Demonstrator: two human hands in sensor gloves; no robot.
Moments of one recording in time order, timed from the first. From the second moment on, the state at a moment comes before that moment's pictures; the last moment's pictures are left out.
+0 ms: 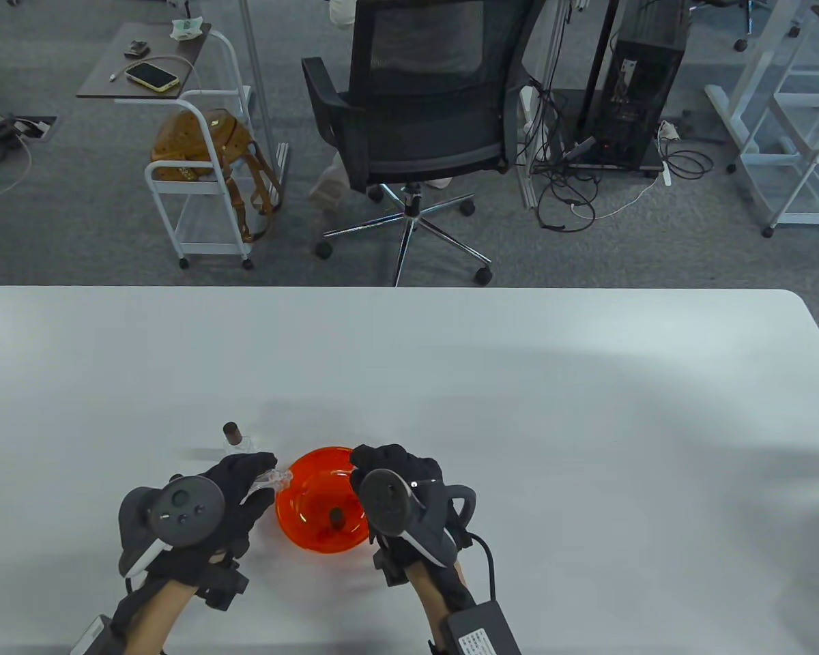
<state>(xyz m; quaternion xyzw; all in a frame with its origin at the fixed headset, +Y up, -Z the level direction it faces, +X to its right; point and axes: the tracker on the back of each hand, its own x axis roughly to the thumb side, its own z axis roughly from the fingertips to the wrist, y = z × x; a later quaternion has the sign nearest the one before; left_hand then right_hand) -0.263 -0.681 -0.275 0.07 -0.13 0.21 0.97 -0.030 -0.706 -0.301 0.09 -0.13 0.98 0.09</state>
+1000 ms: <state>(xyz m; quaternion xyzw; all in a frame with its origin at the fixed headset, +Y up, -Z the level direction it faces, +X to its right) -0.144 -0.706 -0.335 -0.06 -0.10 -0.13 0.99 0.025 -0.693 -0.312 0.05 -0.12 0.98 0.12</state>
